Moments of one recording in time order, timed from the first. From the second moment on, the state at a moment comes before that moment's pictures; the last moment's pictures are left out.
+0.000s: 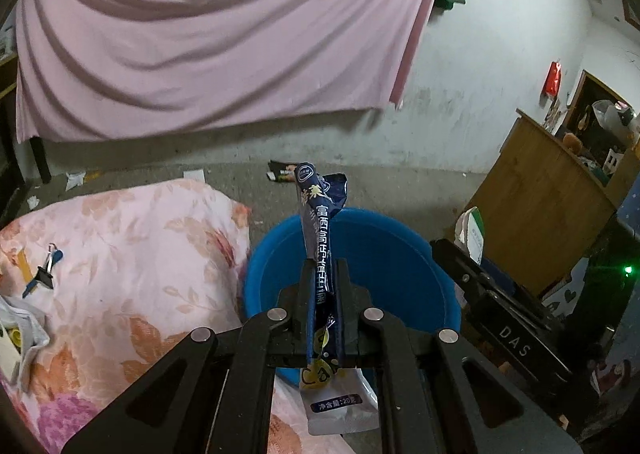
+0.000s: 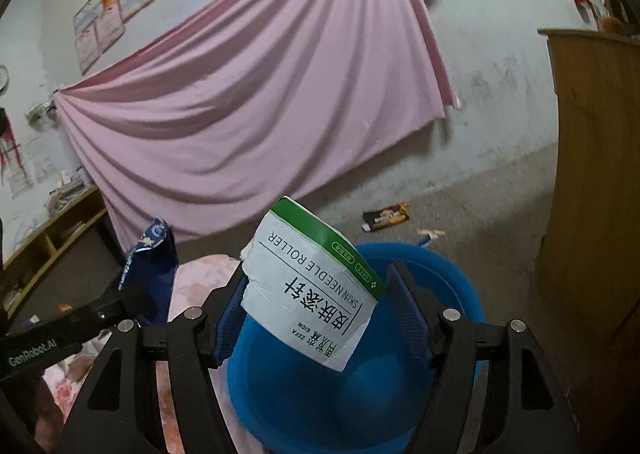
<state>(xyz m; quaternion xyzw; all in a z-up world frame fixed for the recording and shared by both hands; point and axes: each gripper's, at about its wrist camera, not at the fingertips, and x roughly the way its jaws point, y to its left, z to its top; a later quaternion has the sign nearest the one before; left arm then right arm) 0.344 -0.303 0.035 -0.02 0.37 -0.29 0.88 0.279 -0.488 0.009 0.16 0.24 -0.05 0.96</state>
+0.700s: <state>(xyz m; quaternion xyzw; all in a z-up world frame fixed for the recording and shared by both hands) 0.341 -0.279 0.049 -0.03 0.34 -0.25 0.91 0.285 -0.499 0.006 0.18 0.25 -0.06 0.95</state>
